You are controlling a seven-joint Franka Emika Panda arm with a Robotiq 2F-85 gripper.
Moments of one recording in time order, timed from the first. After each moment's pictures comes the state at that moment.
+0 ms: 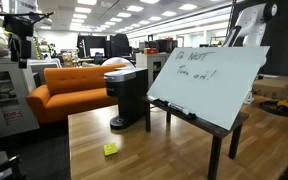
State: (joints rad) arm 0.25 -0.53 0.18 -2.50 0.37 1.86 0.18
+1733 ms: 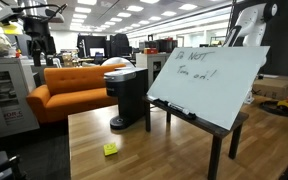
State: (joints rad) arm 0.22 -0.41 0.21 -2.40 0.02 1.90 0.19
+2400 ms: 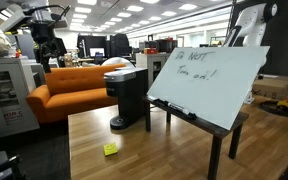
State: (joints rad) arm 0.22 -0.37 0.22 -2.42 -0.21 1.94 0.18
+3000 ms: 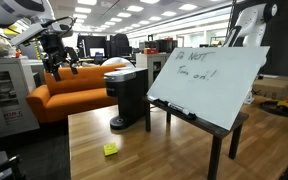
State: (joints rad) arm 0.20 -0.29 0.22 -2.46 -0.35 2.09 0.12
